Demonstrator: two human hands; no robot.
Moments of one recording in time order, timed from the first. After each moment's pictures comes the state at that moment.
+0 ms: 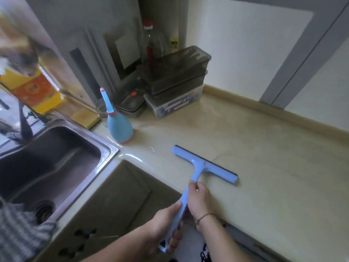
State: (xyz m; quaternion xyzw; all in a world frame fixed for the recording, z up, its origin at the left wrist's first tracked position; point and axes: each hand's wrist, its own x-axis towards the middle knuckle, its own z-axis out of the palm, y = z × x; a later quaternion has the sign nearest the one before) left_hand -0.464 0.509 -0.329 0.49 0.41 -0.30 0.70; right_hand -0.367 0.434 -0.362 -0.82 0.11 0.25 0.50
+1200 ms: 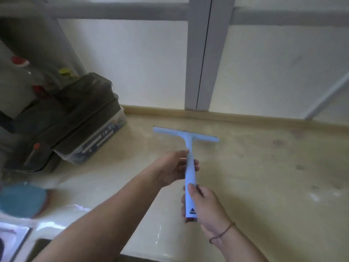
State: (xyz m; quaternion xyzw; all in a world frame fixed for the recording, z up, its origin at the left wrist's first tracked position) left_hand -0.163 0.412 -0.290 0.55 0.26 -0.29 0.74; right_hand -0.246 0.290 -0.303 -0.63 0.17 0.28 0.70
